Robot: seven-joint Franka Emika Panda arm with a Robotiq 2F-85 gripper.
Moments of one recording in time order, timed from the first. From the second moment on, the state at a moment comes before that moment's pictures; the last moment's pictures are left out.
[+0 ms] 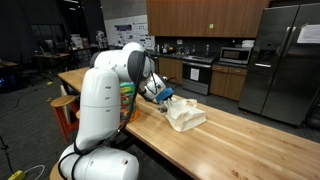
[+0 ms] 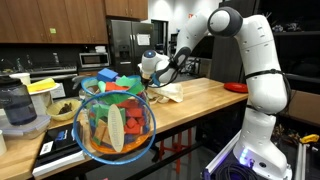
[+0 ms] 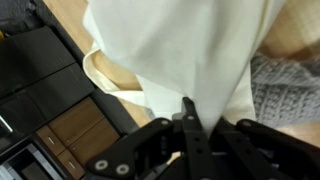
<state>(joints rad) 0.24 0.37 -0.07 -1.94 -0.93 2.70 0.30</state>
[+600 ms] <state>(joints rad) 0.22 0.40 -0.12 -2.05 -0.95 2.71 0.33</state>
